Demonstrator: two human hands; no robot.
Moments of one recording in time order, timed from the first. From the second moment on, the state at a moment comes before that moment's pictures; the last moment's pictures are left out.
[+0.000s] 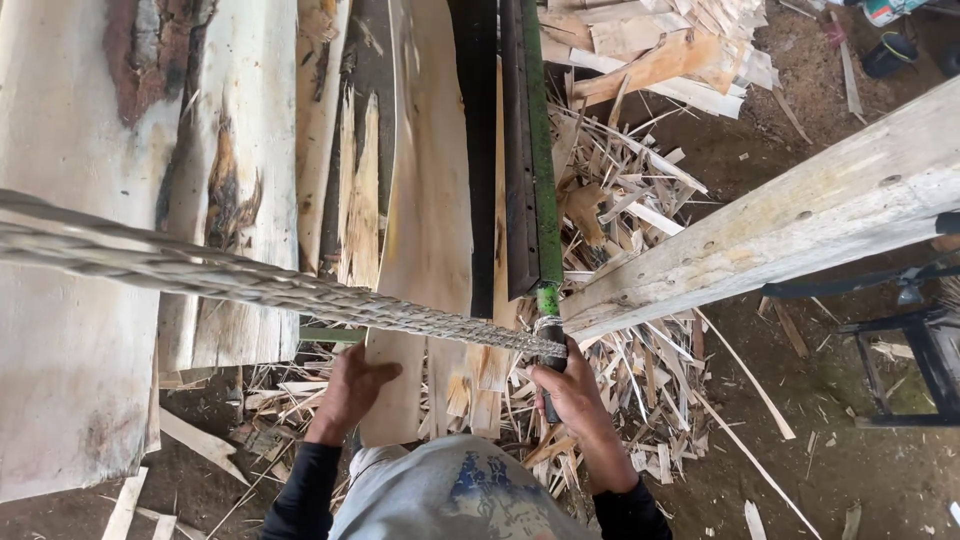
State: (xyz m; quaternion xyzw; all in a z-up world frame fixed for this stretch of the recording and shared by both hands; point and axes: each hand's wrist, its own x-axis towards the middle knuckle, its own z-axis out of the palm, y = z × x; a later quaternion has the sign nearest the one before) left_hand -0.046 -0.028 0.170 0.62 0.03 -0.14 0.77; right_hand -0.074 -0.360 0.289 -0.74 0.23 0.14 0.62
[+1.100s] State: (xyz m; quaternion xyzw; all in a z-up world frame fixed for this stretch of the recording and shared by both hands) left_hand 0.017 -0.076 0.116 0.89 0.02 -0.02 0.46; right_hand -0.077 -0.348 0.306 -0.81 0.23 0.14 0.52
